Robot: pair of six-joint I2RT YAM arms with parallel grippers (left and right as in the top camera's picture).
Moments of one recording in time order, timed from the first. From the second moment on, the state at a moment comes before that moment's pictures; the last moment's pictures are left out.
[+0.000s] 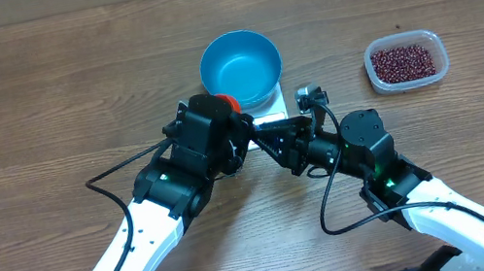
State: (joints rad) left arm -0.59 1.32 0.98 -0.38 0.04 -1.57; right arm 0.54 1.26 0.51 0.52 -0.46 0.62
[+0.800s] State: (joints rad) left arm -0.59 1.32 0.98 -0.30 0.07 -1.48; right arm 0.54 1.26 0.51 0.46 -0.45 0.63
